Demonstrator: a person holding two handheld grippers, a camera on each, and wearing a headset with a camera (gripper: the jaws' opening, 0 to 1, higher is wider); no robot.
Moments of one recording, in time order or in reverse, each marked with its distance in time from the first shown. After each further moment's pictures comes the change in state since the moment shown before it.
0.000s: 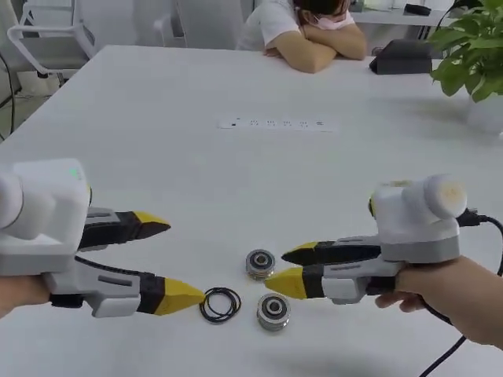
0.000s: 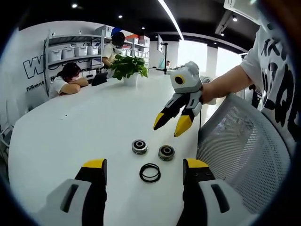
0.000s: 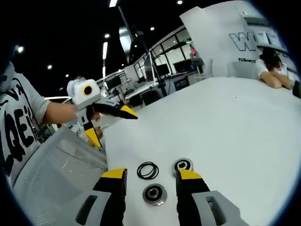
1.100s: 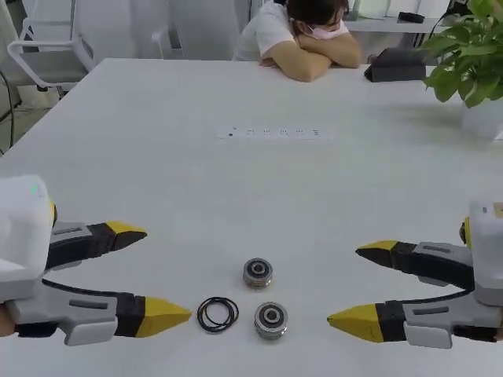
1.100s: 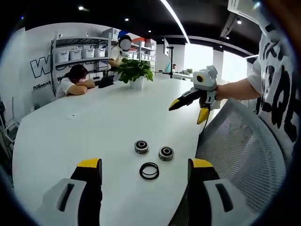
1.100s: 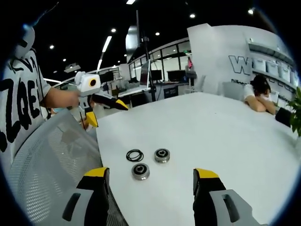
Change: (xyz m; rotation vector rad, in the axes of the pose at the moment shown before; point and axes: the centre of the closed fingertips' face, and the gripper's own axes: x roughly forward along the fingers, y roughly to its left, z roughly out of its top) left arm -0.021 -0.004 0.002 -0.029 -0.031 0.063; right arm -0.073 -0.005 -0.014 -0.161 -0.018 -0.171
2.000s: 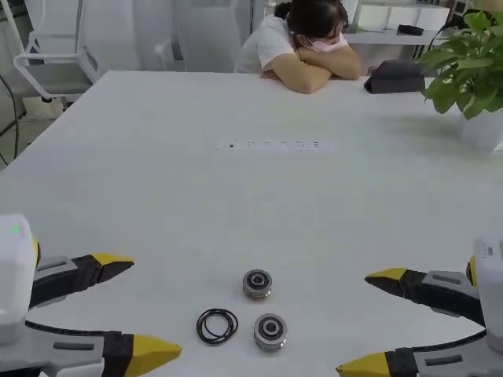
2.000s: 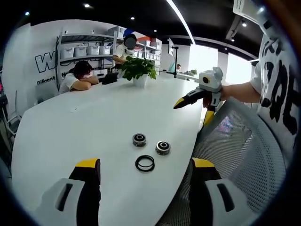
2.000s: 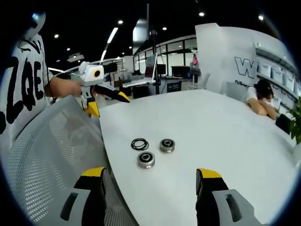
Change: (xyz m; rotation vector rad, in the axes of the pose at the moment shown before) left arm -0.009 -0.010 -0.016 -0.041 0.012 0.027; right arm -0.008 0.013 -0.018 -0.070 0.065 -0.001
